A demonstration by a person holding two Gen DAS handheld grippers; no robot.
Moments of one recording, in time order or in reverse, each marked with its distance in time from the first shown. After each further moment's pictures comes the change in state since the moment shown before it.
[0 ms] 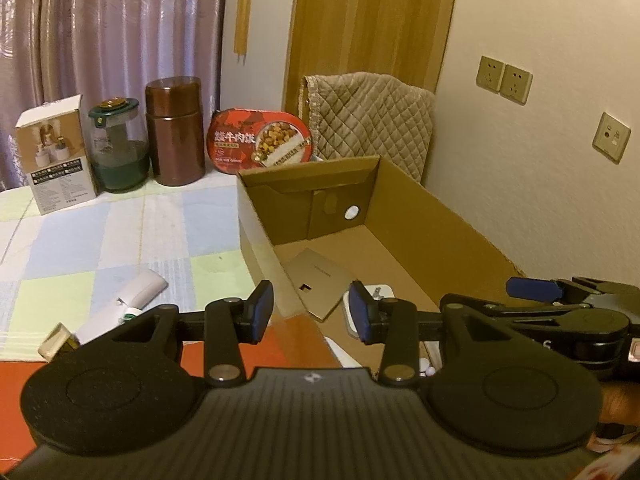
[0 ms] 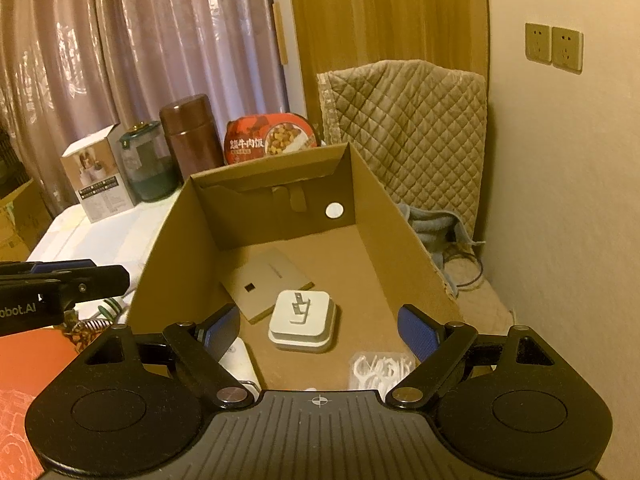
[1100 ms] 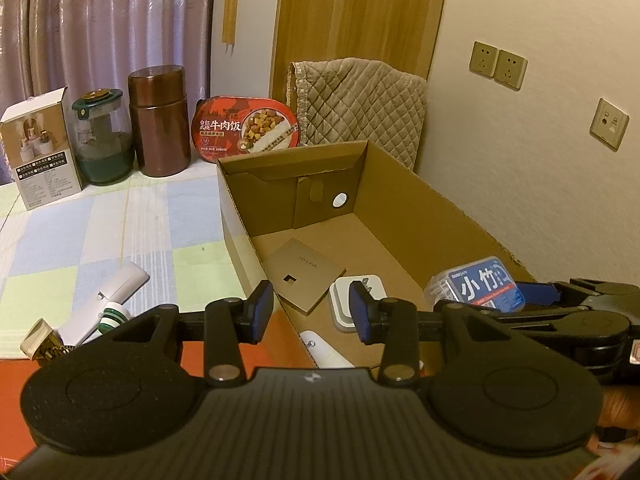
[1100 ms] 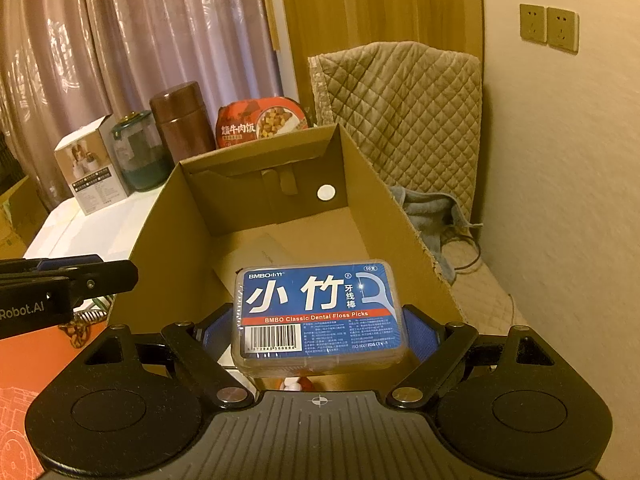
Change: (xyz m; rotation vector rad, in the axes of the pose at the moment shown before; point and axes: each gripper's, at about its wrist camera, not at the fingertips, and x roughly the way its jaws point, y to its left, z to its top) left arm 0.019 -0.015 -0.004 0.017 0.034 -0.021; right arm 0.006 -0.013 -0.005 0.019 0.057 -0.004
